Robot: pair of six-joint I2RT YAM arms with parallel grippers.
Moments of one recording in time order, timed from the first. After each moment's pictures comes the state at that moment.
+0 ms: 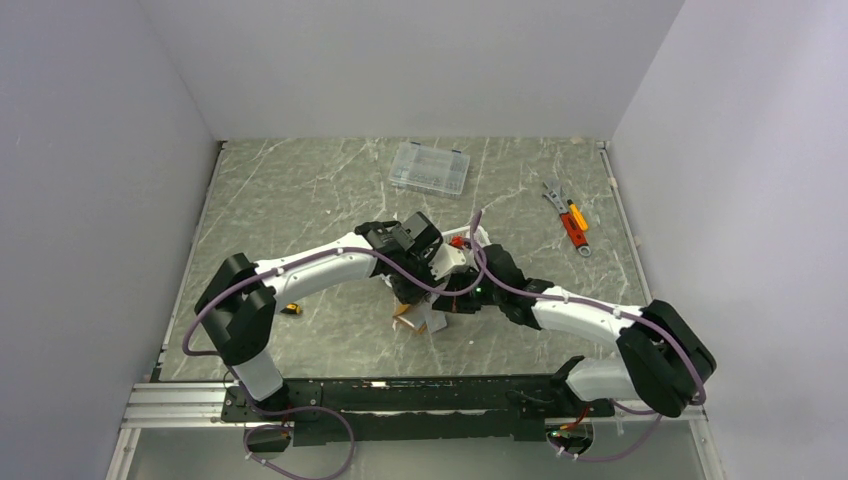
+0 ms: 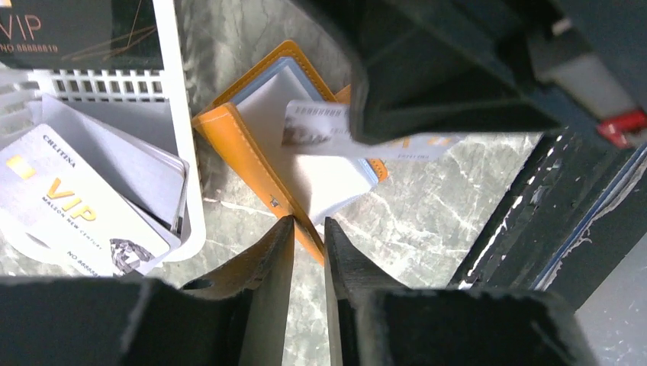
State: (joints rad) left arm -0.90 1.69 1.28 -0.74 0.20 0.27; right arm 0.71 1.27 0.53 0.08 -0.32 0.77
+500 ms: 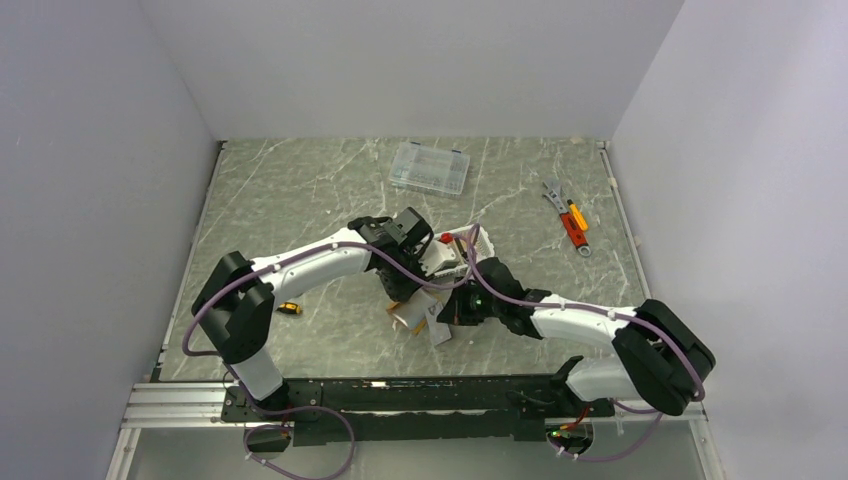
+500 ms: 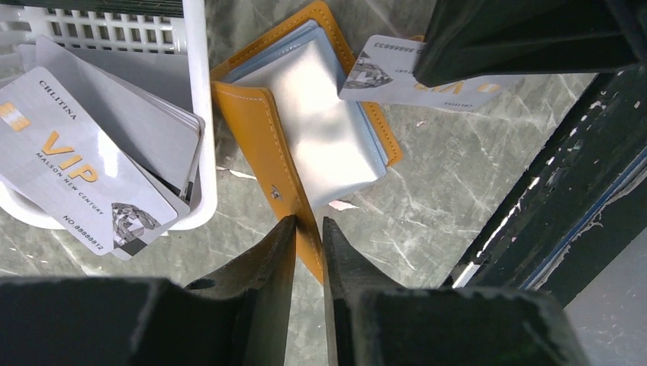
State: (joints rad) left arm -0.84 1.68 1.26 -0.80 0.20 0.28; right arm 0.75 1.30 0.44 0.11 -0.26 0.77
